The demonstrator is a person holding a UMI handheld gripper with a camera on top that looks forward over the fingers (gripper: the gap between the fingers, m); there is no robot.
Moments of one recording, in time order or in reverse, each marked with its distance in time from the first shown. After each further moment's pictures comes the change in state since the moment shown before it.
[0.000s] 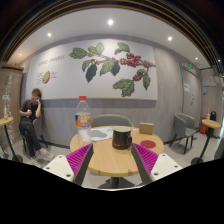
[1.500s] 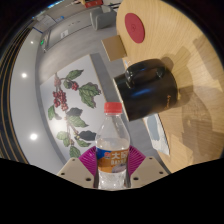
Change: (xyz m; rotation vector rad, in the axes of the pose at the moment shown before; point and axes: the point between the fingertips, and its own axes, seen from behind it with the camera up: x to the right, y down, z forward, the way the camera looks) arm -0.084 -0.093 0.199 0.003 -0.315 1.926
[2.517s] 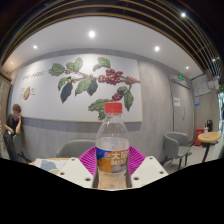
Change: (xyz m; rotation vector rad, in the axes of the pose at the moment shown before) arm -0.140 -0.307 -0.034 0.263 0.146 -1.949
